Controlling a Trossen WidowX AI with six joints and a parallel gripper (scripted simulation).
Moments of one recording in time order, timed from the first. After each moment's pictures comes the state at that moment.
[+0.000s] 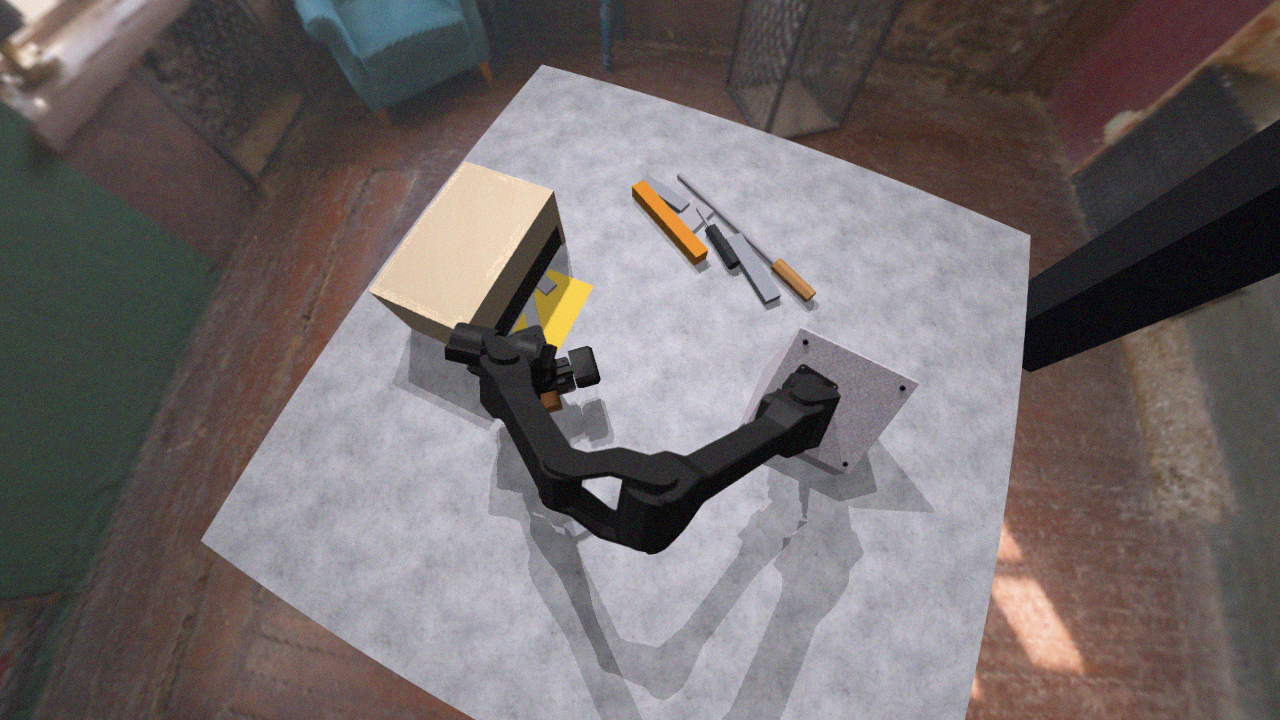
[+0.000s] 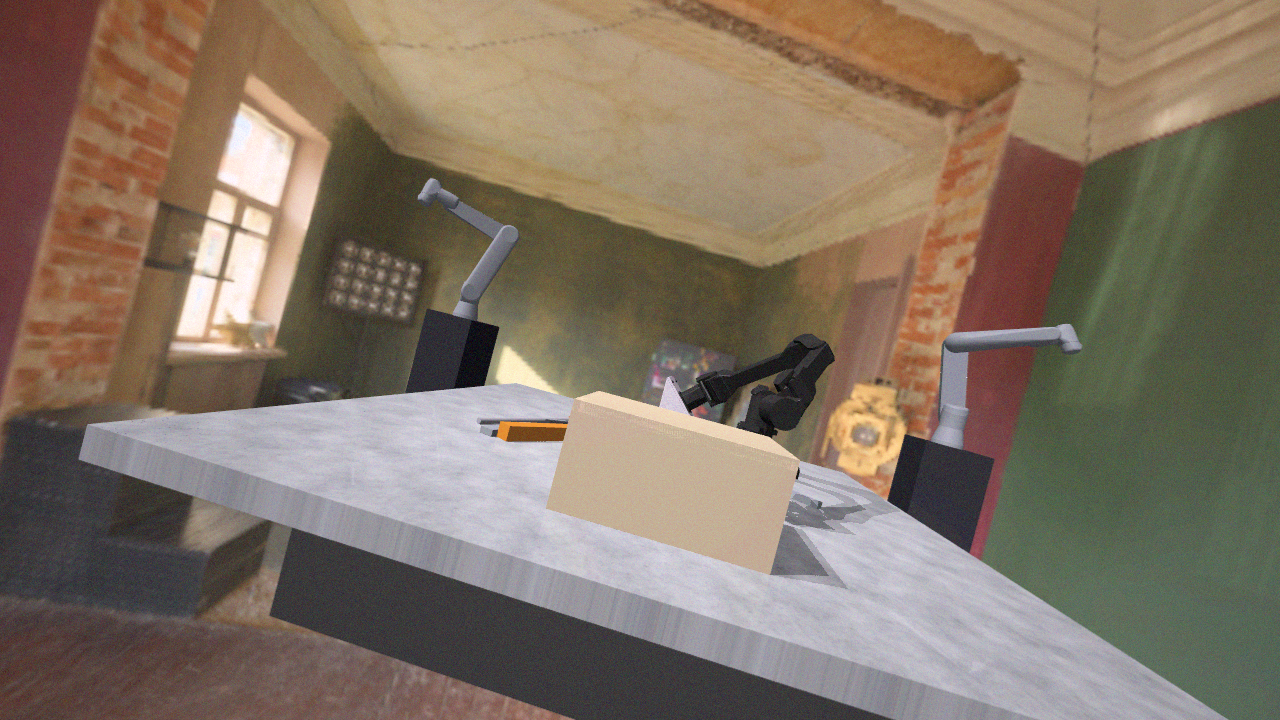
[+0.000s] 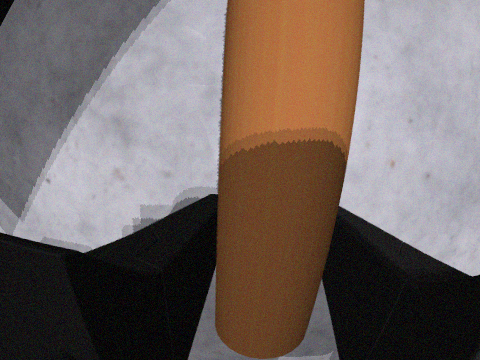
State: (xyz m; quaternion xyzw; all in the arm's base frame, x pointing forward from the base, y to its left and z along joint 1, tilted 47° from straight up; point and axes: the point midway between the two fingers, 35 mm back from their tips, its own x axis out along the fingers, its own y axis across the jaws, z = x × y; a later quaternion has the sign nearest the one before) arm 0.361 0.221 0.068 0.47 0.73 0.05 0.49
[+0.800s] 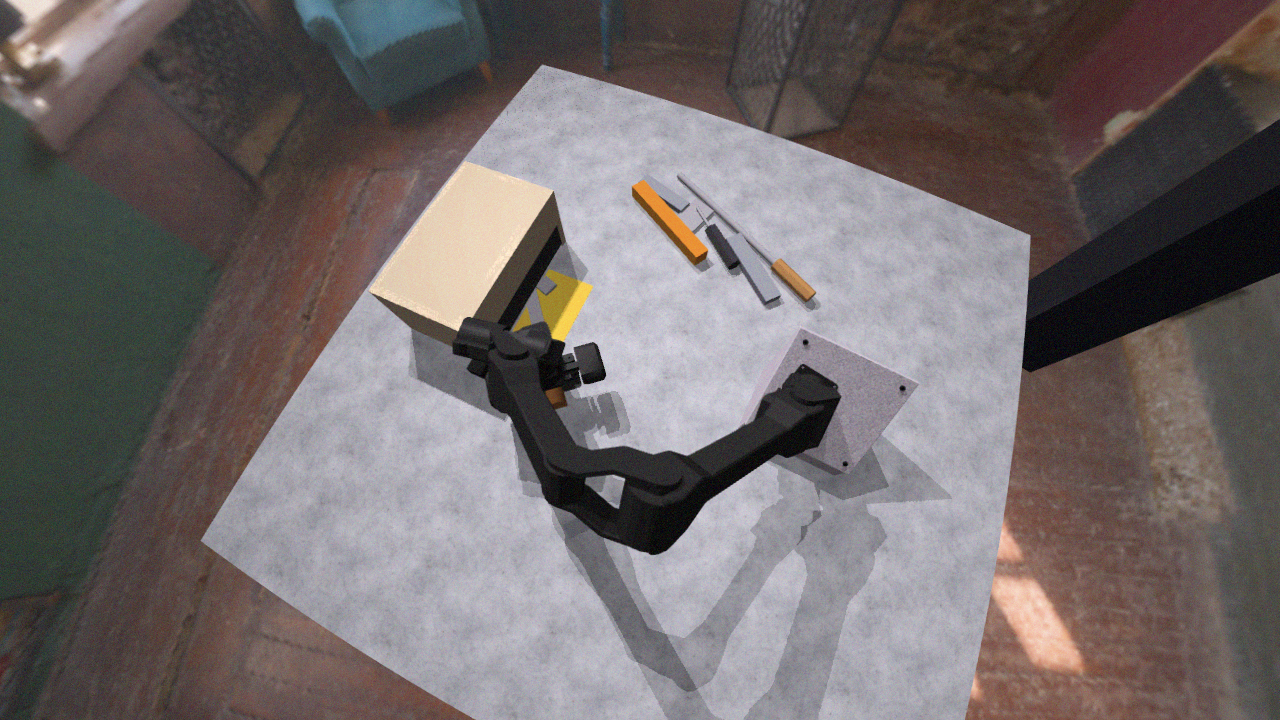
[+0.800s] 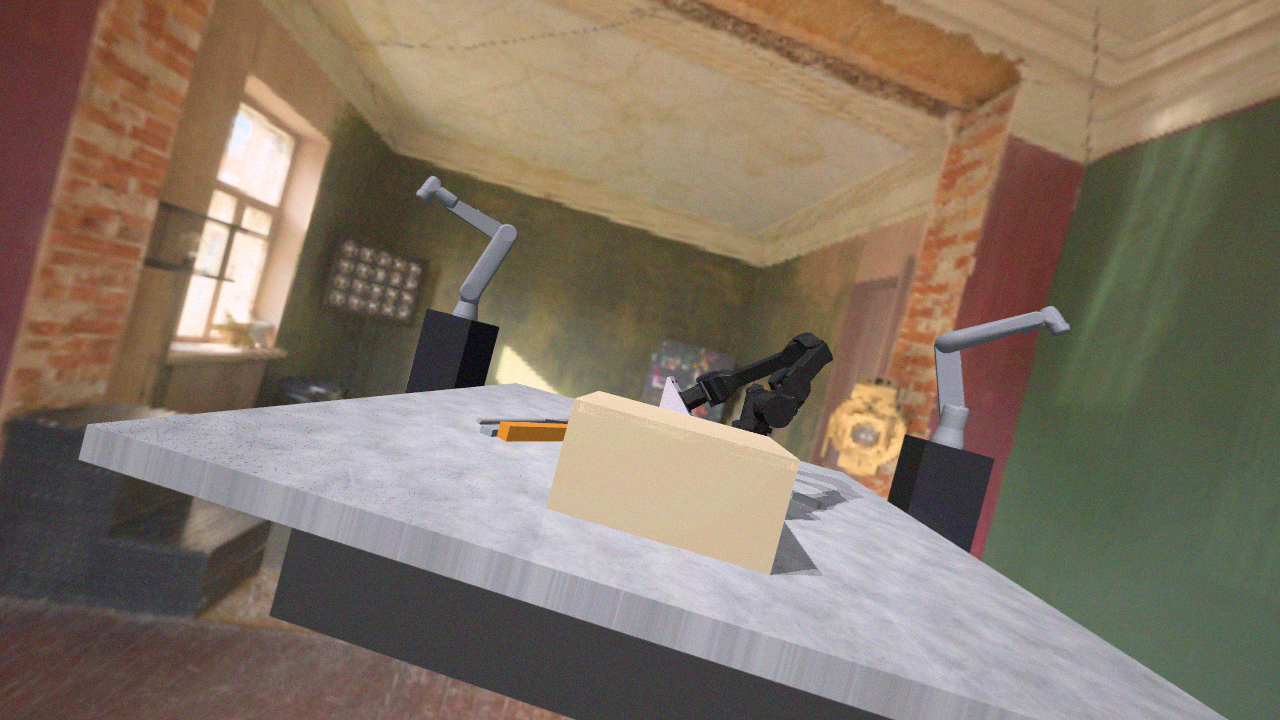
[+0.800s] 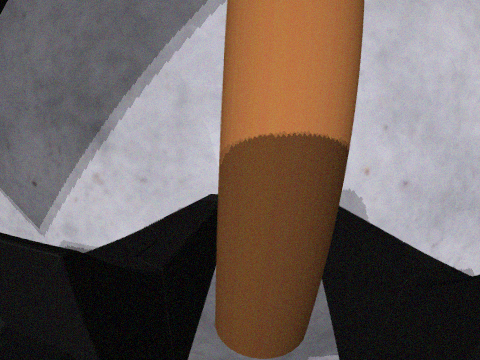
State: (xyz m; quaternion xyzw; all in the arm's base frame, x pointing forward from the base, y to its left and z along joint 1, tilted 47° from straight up) arm 0.357 0.214 0.060 0.47 0.73 0.05 0.49
